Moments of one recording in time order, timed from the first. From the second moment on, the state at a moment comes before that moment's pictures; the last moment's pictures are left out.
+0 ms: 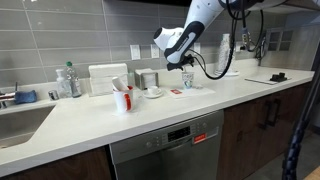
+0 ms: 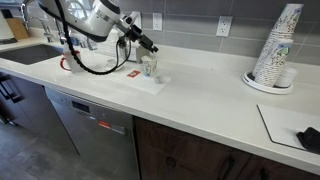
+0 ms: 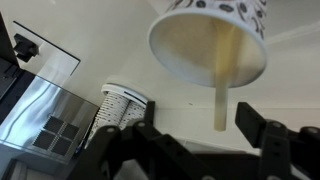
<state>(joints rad) 0.17 0.72 -0.20 -1.30 -0.92 2.15 1.24</state>
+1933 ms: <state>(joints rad) 0.22 0.70 -0.19 -1.21 -0.99 1.99 1.25</state>
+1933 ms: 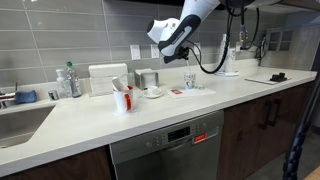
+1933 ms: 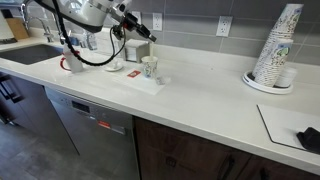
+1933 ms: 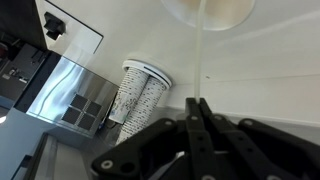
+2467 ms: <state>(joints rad) 0.24 0.58 -0.16 -1.24 -1.07 2.00 1.26</state>
